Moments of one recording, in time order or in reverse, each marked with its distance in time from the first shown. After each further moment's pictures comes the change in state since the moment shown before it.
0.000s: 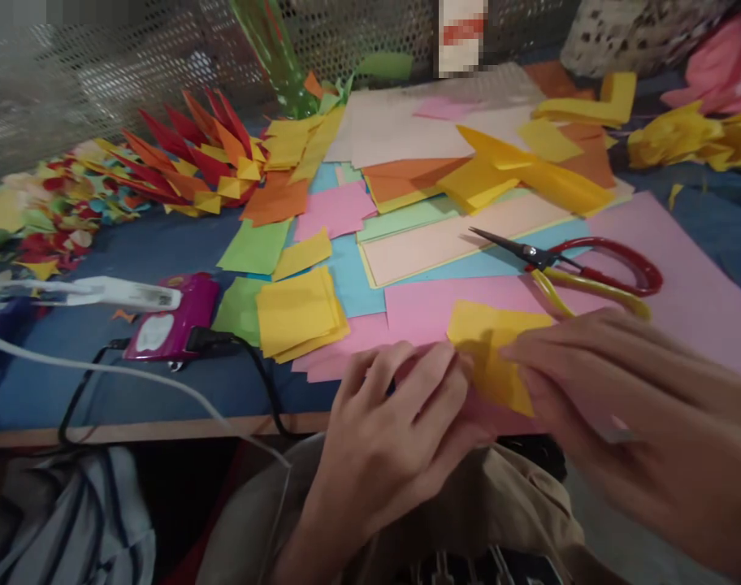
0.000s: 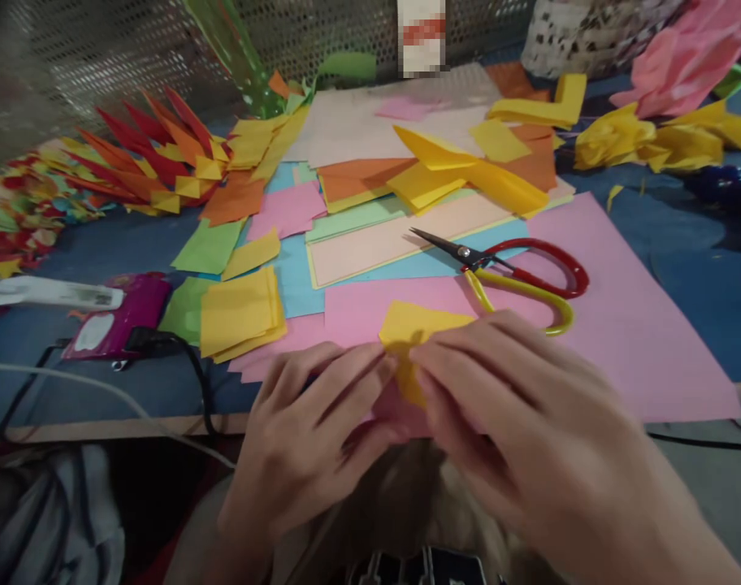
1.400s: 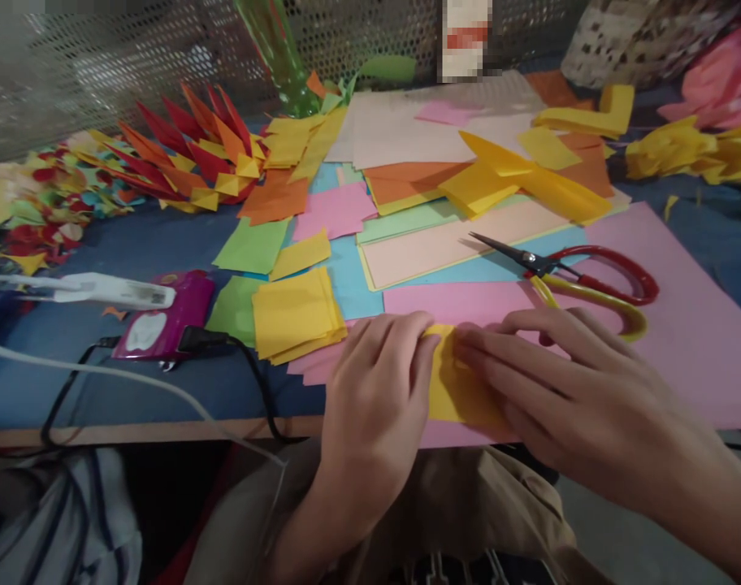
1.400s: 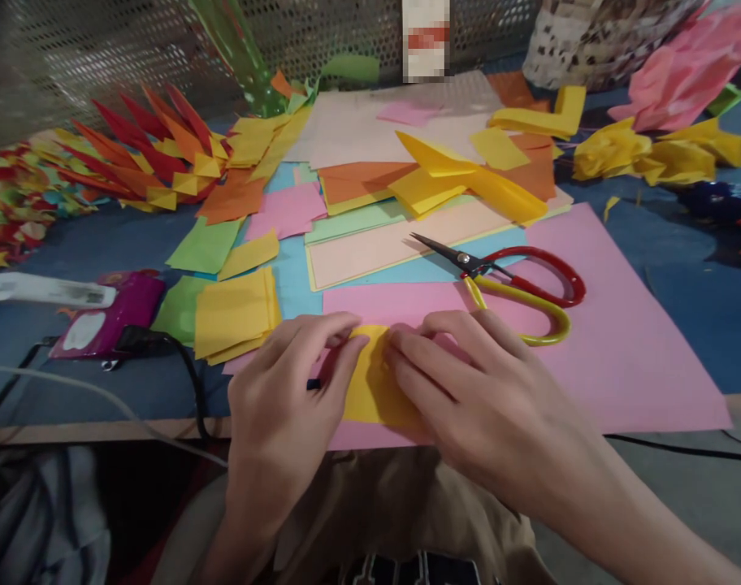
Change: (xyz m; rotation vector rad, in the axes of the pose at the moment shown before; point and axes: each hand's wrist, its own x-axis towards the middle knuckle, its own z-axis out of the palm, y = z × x) left_hand 0.027 -0.003 0.014 -0.137 0.231 -0.340; right_hand 0.003 0.013 0.022 -0.159 -0.172 -0.176
